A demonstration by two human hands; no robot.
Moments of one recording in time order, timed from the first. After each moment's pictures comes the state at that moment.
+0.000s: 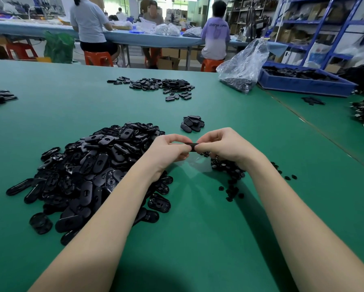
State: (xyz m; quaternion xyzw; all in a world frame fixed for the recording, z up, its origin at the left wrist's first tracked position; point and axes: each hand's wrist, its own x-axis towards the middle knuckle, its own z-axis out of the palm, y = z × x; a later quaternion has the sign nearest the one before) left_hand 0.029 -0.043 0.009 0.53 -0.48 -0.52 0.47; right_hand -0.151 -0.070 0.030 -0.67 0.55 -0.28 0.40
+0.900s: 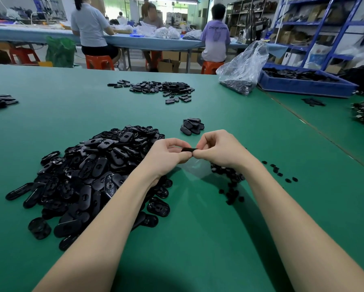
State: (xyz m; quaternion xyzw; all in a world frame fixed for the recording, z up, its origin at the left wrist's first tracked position) left_hand 0.033 -0.046 0.000 0.53 -0.54 -0.47 0.45; right_hand -0.142 -0.069 0.027 -0.72 0.56 -0.27 0.30
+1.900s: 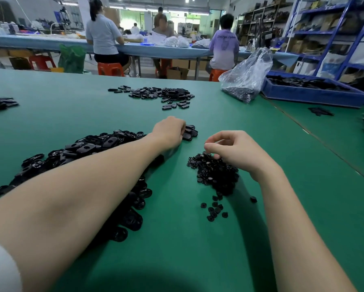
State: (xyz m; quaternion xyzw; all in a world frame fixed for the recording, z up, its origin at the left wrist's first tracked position) left_hand 0.001 -0.170 0.018 0.64 -0.76 0.01 0.14; right_hand -0.202 -0.083 0.039 -0.68 0.55 -0.33 0.36
